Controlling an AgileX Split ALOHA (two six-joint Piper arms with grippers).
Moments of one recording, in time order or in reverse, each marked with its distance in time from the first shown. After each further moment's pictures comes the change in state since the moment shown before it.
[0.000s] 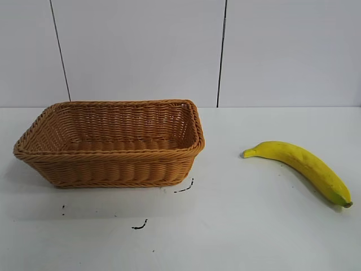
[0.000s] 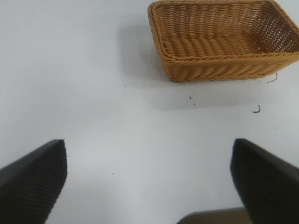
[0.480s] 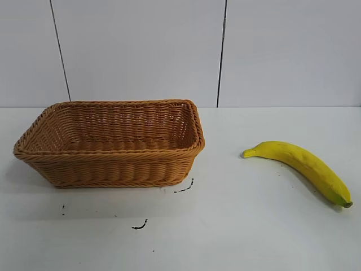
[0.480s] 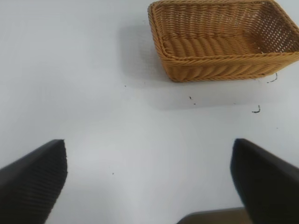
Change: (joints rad) left arm 0.000 0.000 0.000 0.001 0.000 0.000; right arm 0.000 0.007 -0.004 0.002 0.002 0.000
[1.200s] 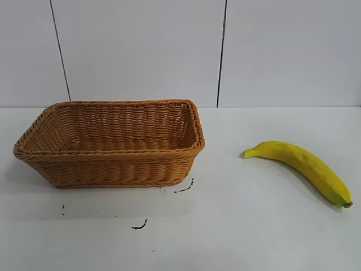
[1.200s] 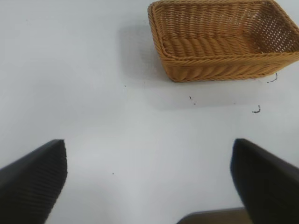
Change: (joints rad) left arm 0.000 0.000 0.000 0.000 0.000 0.000; right arm 0.000 1.002 -0.565 0.000 0.172 -0.016
